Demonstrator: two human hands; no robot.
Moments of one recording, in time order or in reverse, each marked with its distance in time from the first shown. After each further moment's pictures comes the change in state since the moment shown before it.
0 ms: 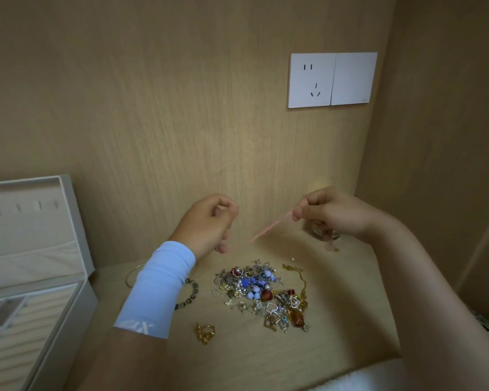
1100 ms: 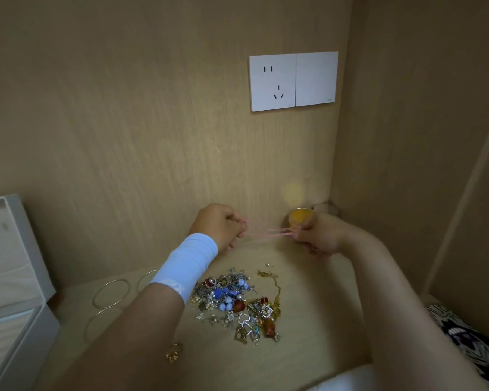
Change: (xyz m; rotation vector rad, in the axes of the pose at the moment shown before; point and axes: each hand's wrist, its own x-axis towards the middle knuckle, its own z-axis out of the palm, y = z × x) left_hand 0.056 -0.004 0.072 0.245 -0.065 -0.050; right_hand 0.014 0.073 -0.019 -0.181 0.059 0.252
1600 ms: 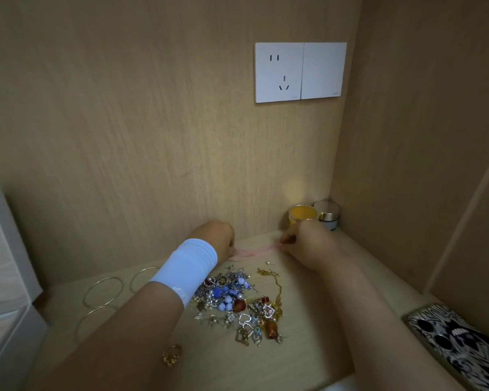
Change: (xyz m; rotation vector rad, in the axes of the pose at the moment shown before) left_hand 0.020 -0.033 0.009 0.882 -0.301 0.148; right_hand 0.020 0.010 0.045 -0.402 0.265 -0.065
